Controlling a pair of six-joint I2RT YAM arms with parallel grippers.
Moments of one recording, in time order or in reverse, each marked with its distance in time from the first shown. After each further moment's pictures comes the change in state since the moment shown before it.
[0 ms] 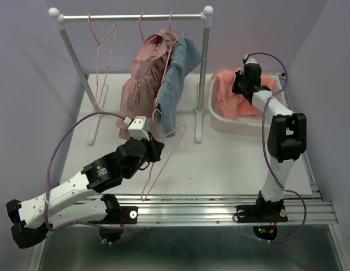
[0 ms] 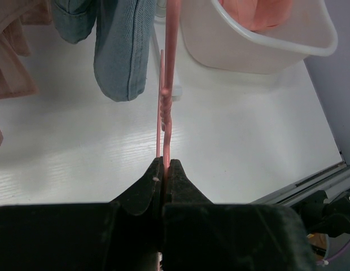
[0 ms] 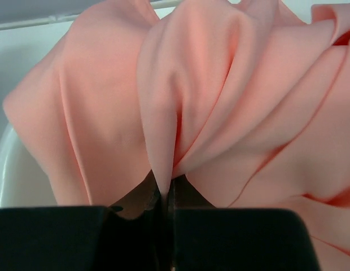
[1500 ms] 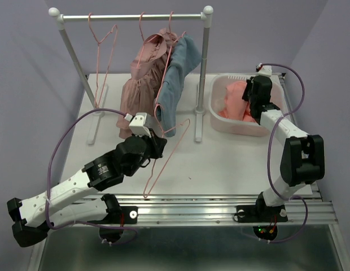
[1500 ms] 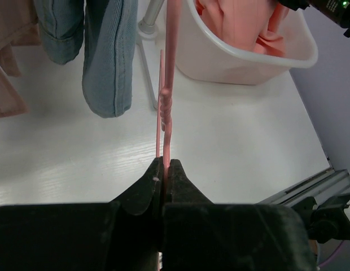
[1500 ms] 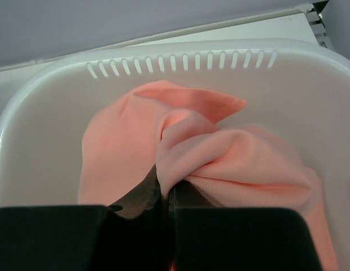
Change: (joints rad) left arm 0.000 0.029 0.031 0.051 0.002 0.026; right arm 0.000 -0.377 -0.453 0.296 0.208 -0.033
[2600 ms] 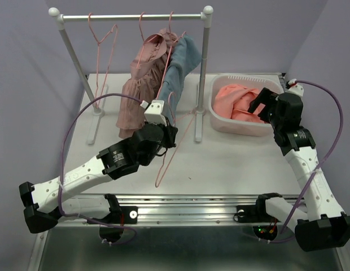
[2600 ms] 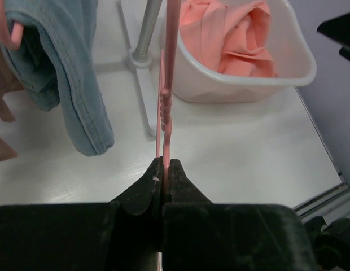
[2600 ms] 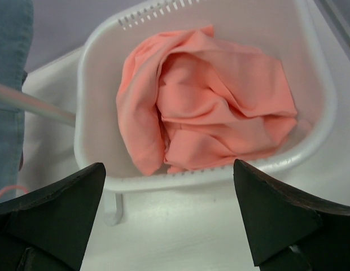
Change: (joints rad) left arm -0.044 0.204 0.194 0.021 -0.066 0.069; right arm 0.000 -0.611 -0.087 -0.568 -0.033 0.273
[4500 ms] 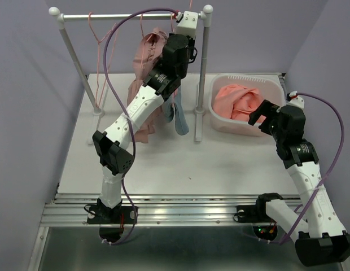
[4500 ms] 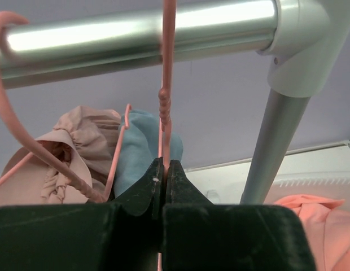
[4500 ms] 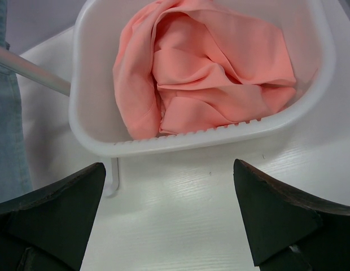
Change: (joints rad) left arm 0.400 0.980 1.229 0.173 0.041 0.646; right arm 0.000 -0.173 -0.124 -0.092 -0.050 0.014
